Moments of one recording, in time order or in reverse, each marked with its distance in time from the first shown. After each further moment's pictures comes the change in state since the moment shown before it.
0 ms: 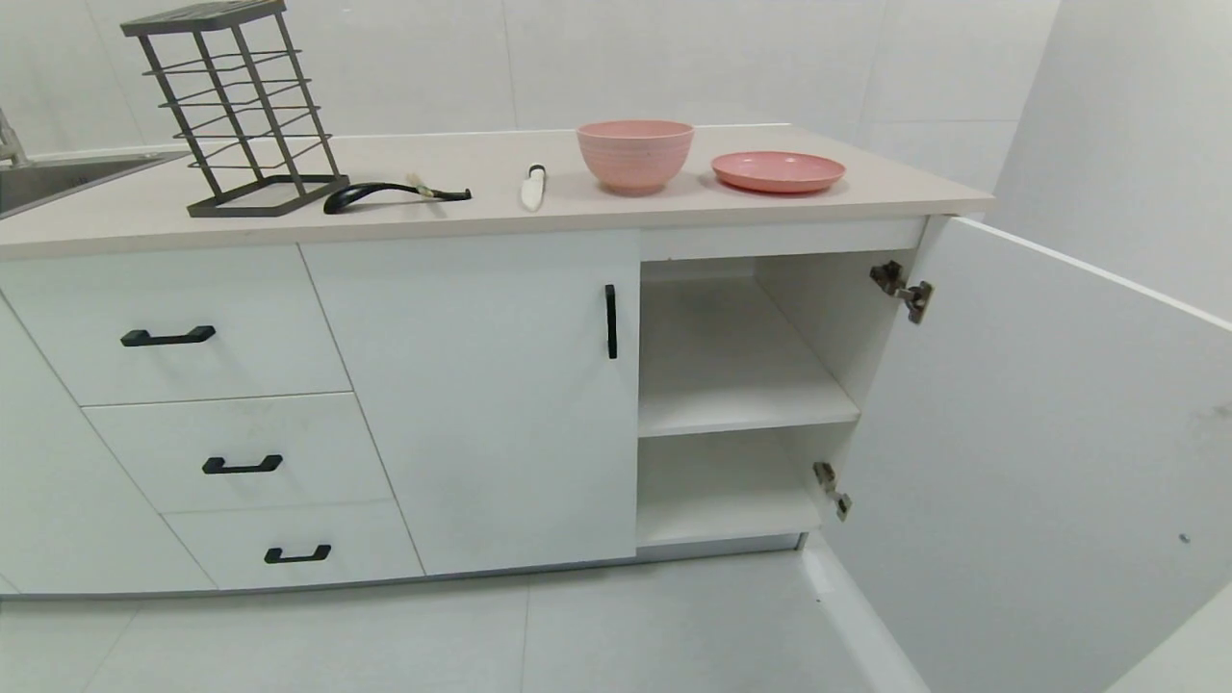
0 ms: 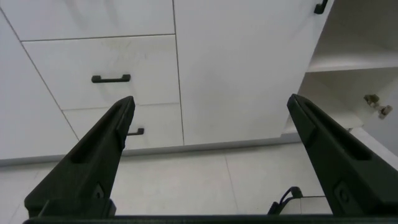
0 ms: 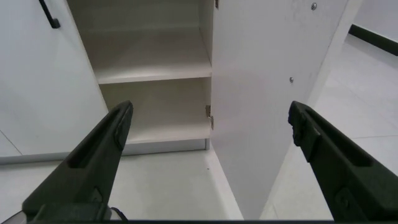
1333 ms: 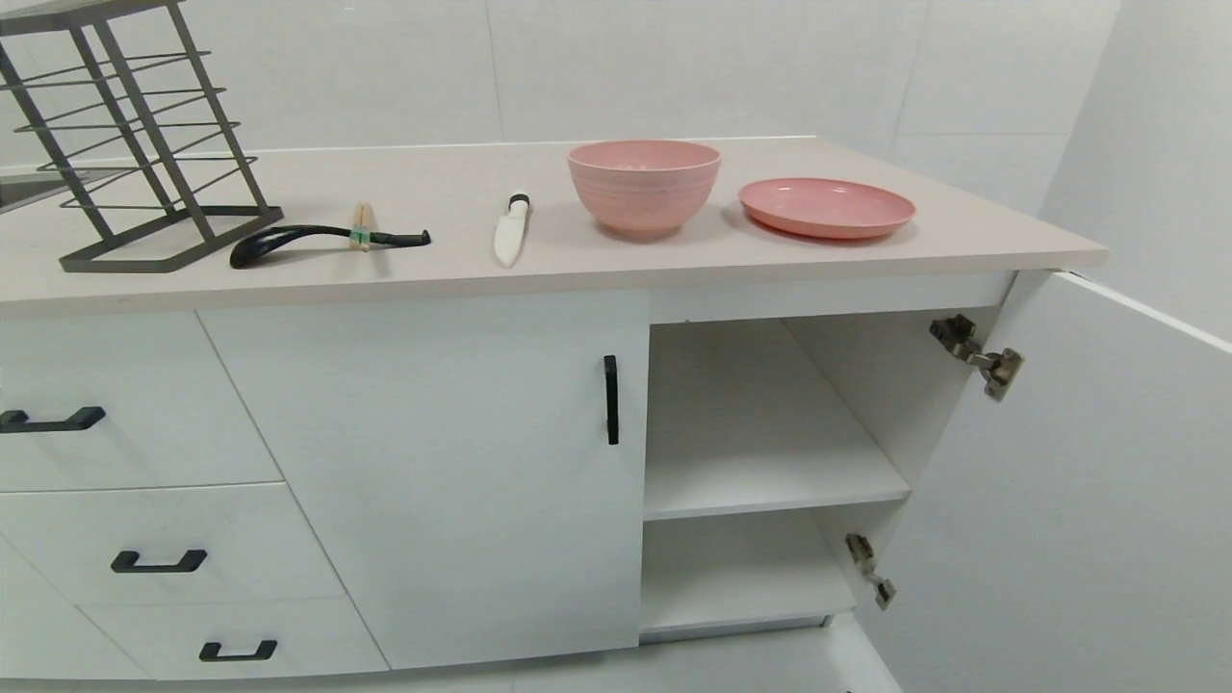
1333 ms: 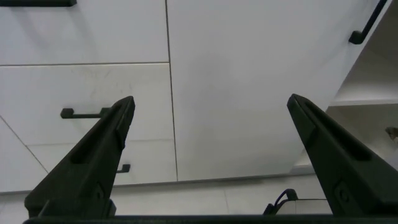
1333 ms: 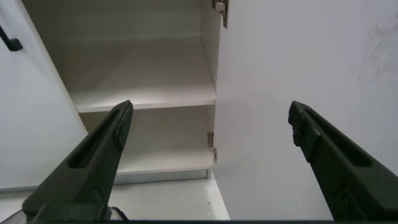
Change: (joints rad) left arm 0.000 0.002 0.000 -0.002 0.011 -0.029; right arm 0.000 0.001 0.000 0.001 0.000 -0.001
